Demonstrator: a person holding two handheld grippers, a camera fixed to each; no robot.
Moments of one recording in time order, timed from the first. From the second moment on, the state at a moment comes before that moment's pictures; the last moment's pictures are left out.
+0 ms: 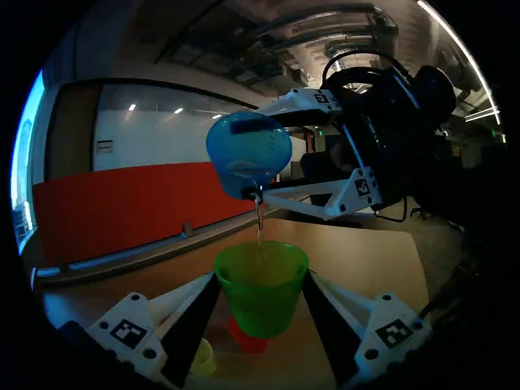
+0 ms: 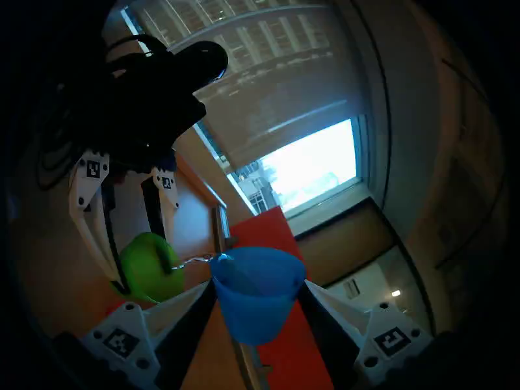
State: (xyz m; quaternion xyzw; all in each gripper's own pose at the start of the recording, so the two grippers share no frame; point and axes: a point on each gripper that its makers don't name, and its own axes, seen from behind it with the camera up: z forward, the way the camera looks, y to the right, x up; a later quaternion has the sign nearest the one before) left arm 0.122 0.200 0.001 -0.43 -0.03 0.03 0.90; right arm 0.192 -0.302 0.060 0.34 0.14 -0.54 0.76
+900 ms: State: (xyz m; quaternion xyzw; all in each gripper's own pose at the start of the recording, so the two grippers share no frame) left arm 0.119 0.202 -0.001 -0.43 -0.03 0.03 0.90; right arm 0.202 -0.300 0.067 0.31 0.17 -0.58 0.73
